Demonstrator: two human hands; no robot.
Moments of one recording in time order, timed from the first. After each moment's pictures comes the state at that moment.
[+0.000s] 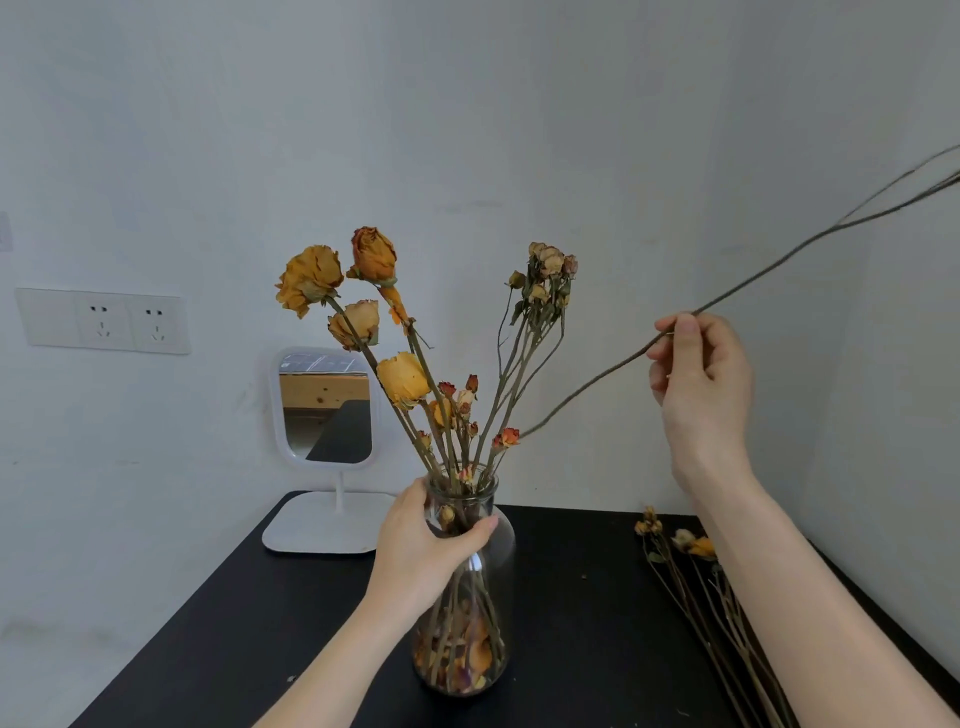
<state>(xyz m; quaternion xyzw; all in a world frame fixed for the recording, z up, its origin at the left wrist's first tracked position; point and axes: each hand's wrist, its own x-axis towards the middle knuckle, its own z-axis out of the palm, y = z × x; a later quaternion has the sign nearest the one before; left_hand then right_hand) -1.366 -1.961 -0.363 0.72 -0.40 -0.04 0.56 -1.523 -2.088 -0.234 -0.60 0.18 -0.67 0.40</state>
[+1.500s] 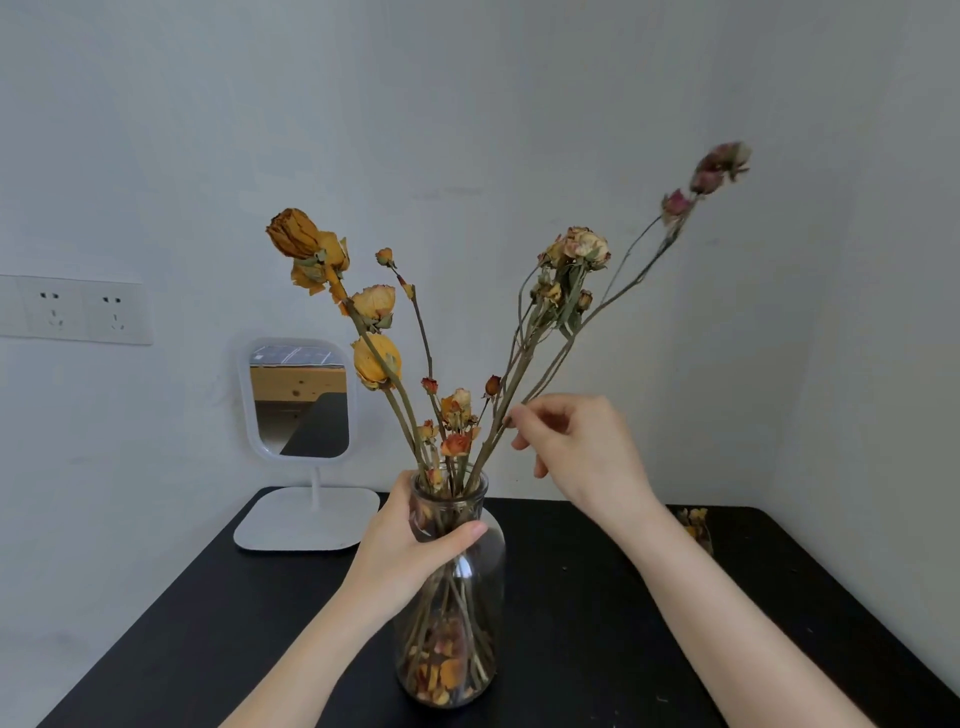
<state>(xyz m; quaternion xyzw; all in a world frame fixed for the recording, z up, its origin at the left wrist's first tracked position) -1.358 -1.961 -0.366 0.68 -0.45 -0.14 0.57 -1.500 -2.049 -0.265 -0.82 0.25 -0.40 0.32</state>
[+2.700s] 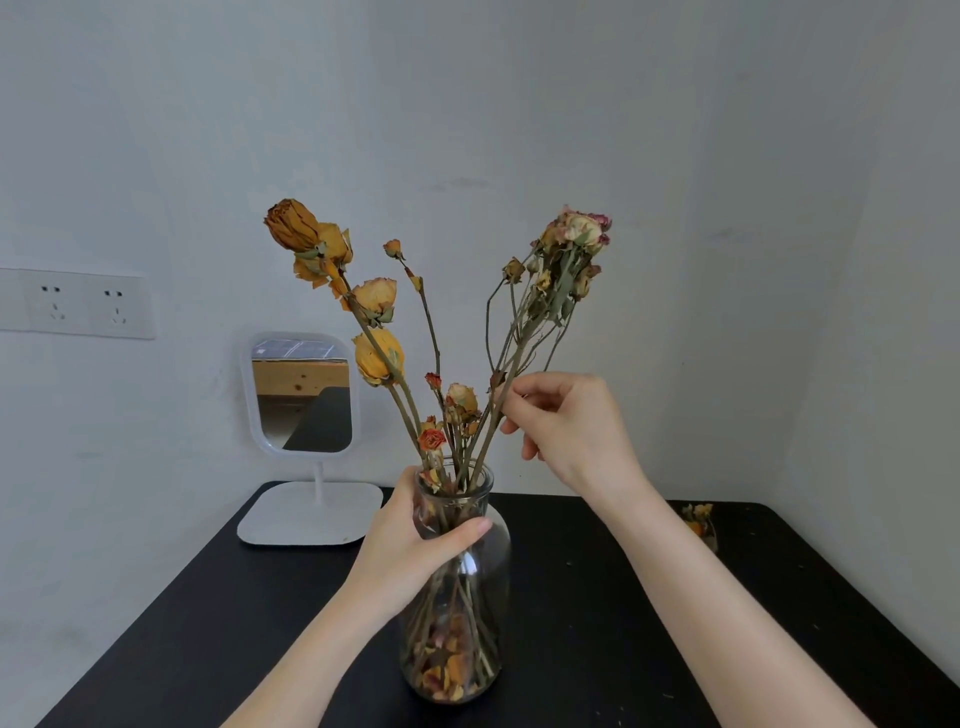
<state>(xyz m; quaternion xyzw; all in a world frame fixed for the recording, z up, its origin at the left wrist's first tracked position) -1.358 -1.961 -0.366 0.67 -0.46 -0.14 0.56 -1.487 -2.047 -0.257 -0.78 0.21 -0.43 0.41</state>
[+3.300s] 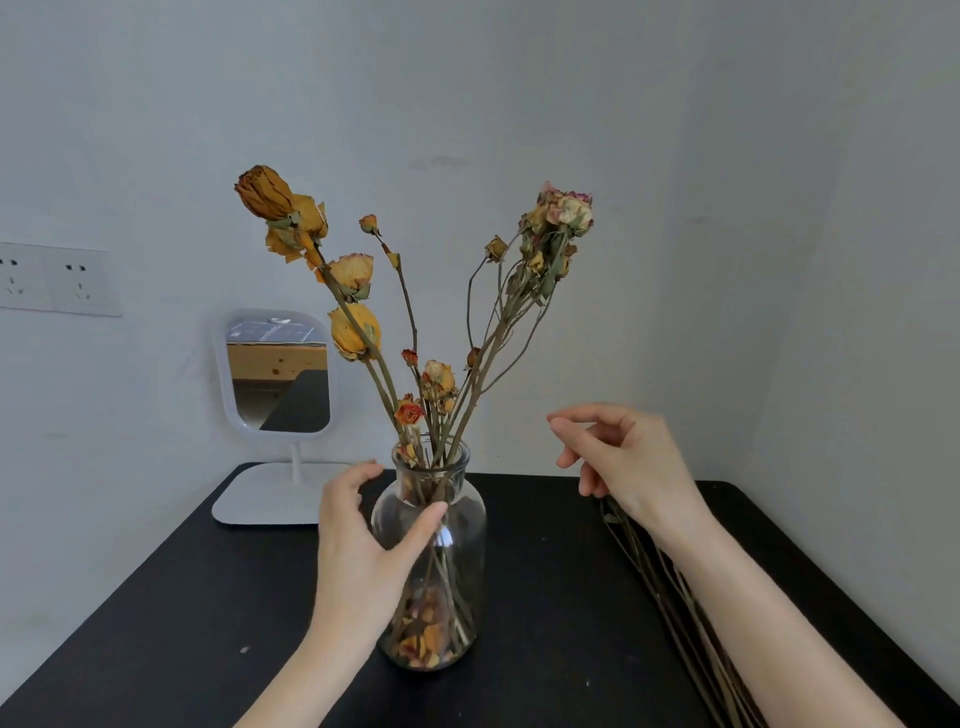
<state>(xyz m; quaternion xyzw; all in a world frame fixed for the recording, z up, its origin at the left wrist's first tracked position) -1.388 -1.936 -0.380 0.69 -0.35 0.02 0.64 -1.546 -2.073 -0.291 -0.76 0.27 -0.40 0.44</state>
